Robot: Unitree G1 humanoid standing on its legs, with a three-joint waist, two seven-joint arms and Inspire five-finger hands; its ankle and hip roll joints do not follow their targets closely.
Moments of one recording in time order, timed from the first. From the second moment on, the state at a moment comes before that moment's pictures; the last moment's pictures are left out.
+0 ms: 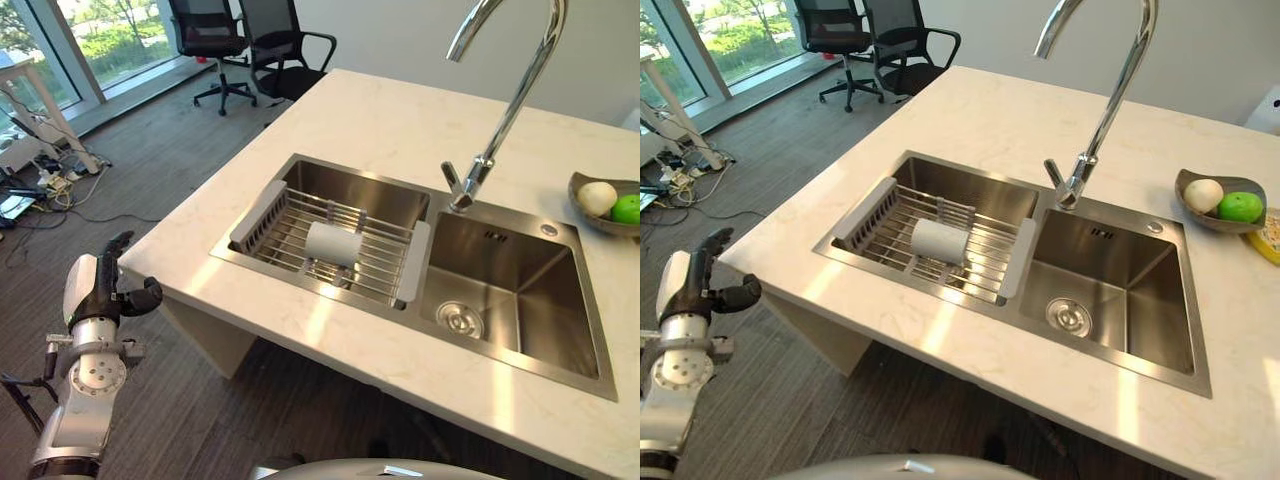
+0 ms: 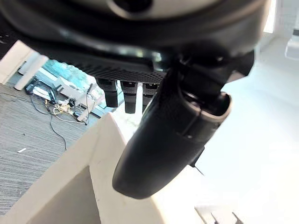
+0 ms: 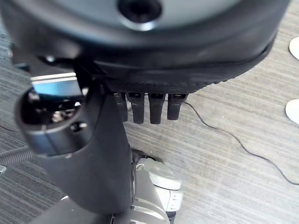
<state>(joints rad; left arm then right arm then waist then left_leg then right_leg) 0.18 0.69 0.19 0.07 0.14 0.04 0.19 0.22 -0.28 0.17 1.18 0.24 -0.01 0.10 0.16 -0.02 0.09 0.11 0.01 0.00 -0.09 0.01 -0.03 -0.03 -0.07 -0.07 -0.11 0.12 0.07</state>
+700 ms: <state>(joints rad) 0.02 0.74 0.04 -0.08 0.45 -0.13 0.10 0.25 -0.32 0.18 1.15 0.24 -0.01 0.15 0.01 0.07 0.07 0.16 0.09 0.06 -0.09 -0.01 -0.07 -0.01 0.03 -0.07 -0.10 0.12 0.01</state>
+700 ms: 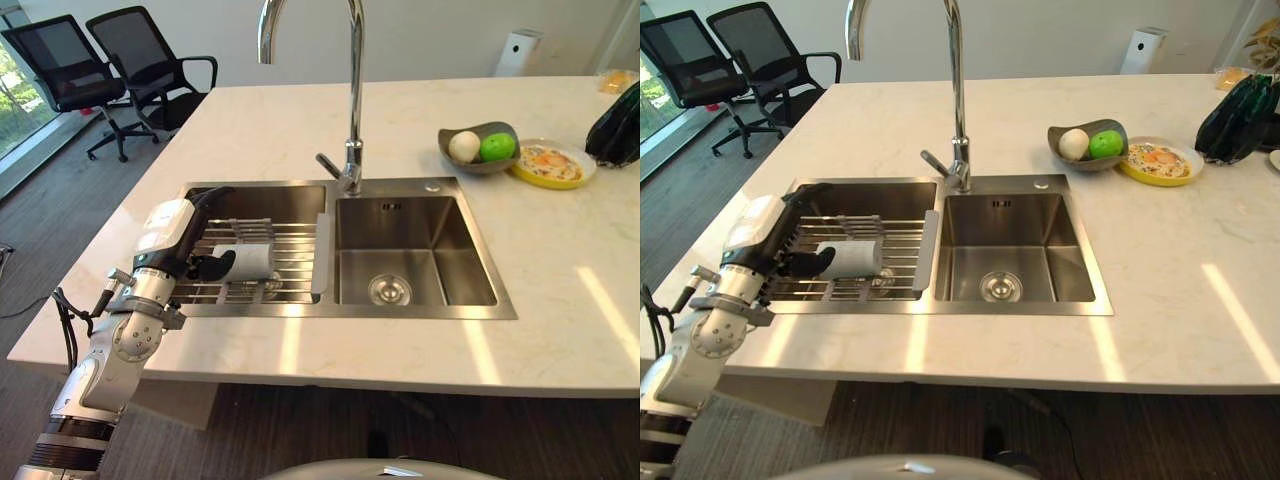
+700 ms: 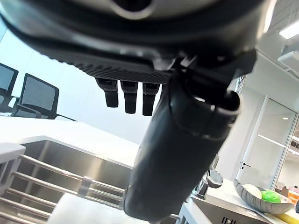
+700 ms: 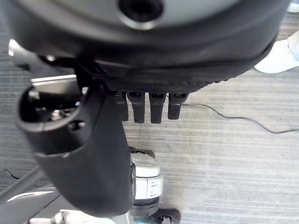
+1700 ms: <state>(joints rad) -0.10 0.92 -0.16 0.04 0.05 -0.05 -0.21 0.19 -0.33 0.18 1.24 0.24 0.01 0.17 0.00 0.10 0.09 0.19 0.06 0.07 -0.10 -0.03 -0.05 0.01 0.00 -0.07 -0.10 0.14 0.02</state>
